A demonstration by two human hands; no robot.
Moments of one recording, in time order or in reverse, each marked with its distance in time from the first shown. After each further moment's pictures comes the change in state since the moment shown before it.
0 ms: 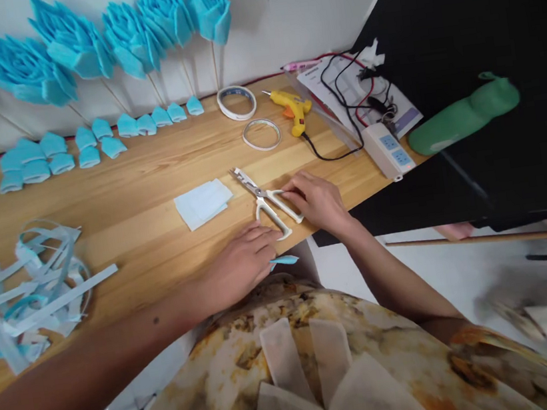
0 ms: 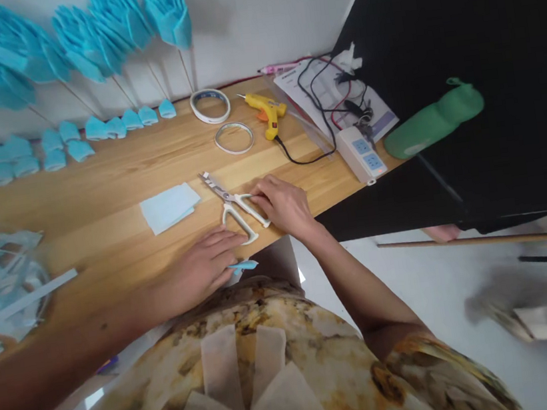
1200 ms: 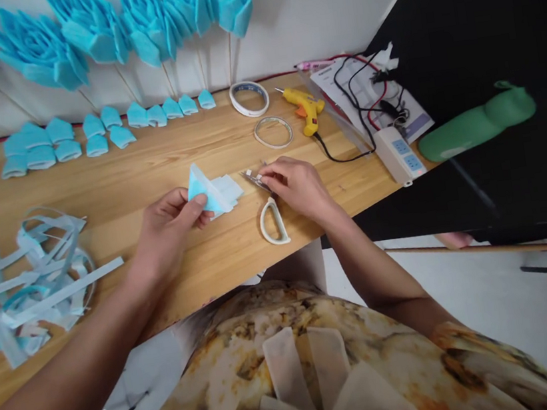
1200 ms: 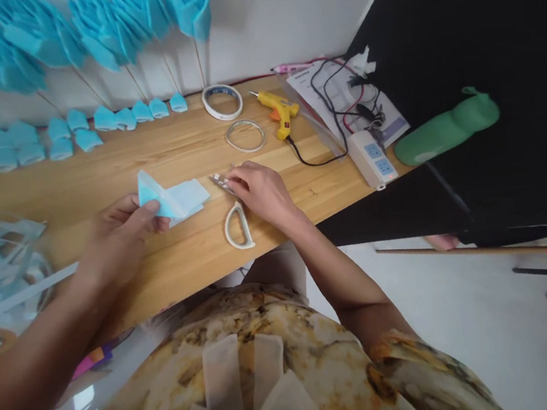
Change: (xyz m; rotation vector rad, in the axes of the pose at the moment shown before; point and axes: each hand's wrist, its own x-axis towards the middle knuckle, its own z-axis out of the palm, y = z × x) left_hand -0.023 -0.027 -0.064 -0.800 0.733 -0.870; right_hand 0.049 -0.047 0.010 0.161 -0.017 -0.052
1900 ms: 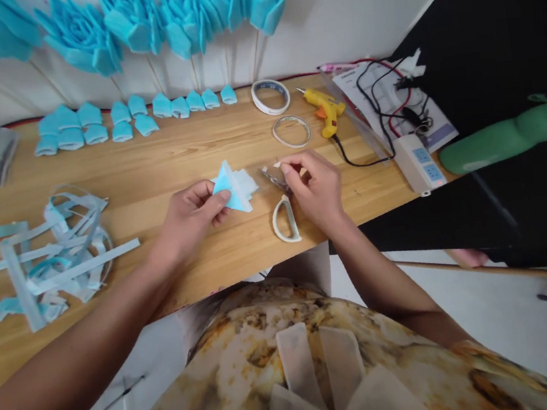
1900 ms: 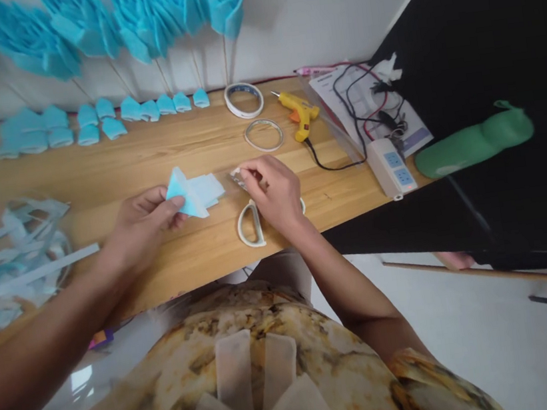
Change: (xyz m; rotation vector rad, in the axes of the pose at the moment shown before) left_hand -0.001 0.000 0.003 -0.051 -0.049 -0.044; right_hand -0.011 -0.016 0.009 0.104 0.326 -0.064
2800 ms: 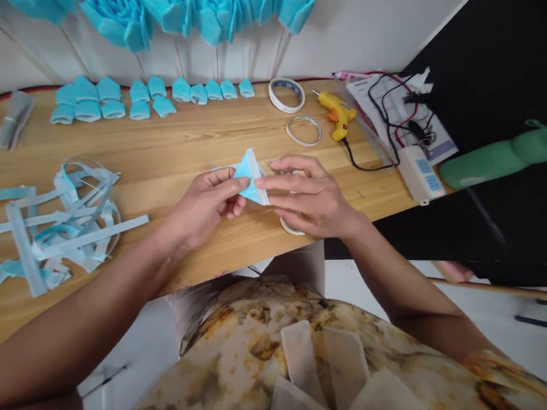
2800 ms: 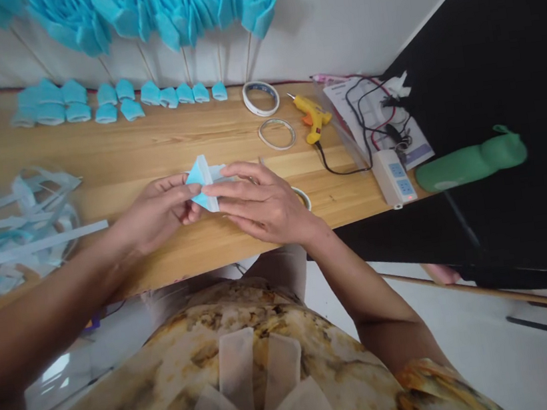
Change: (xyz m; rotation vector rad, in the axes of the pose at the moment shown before) left_hand -0.003 0.005 0.002 -0.365 -0.205 -0.148; right_hand 0.005 -0.017 -0.019 0.052 -0.401 -0.699
